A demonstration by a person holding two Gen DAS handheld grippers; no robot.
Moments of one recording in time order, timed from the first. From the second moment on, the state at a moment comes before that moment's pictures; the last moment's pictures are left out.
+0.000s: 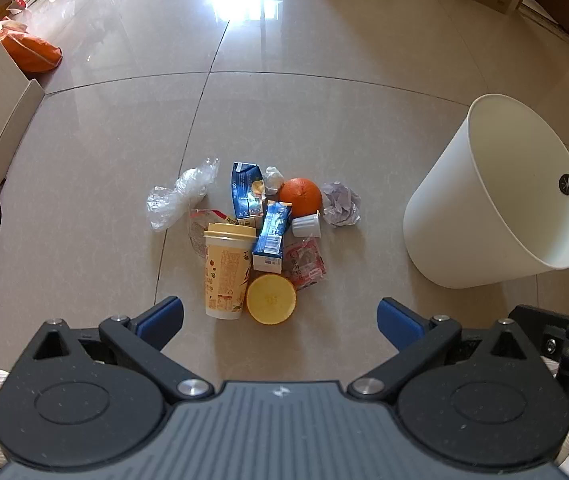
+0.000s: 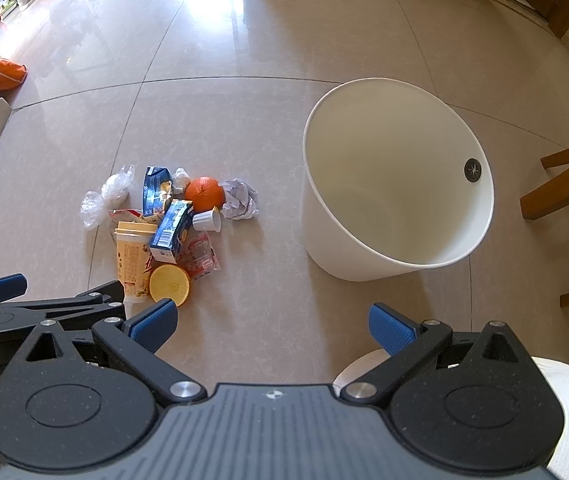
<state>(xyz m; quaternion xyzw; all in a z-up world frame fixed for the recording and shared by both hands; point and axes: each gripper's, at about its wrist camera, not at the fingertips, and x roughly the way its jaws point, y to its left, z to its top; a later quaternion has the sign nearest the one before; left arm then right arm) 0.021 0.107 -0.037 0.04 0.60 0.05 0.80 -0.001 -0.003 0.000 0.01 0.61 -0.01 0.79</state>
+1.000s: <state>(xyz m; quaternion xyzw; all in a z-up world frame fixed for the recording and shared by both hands) 0.021 0.106 -0.040 0.04 0.60 0.05 0.80 -0.001 -0.003 -0.003 0.01 0.61 -0.01 0.79</state>
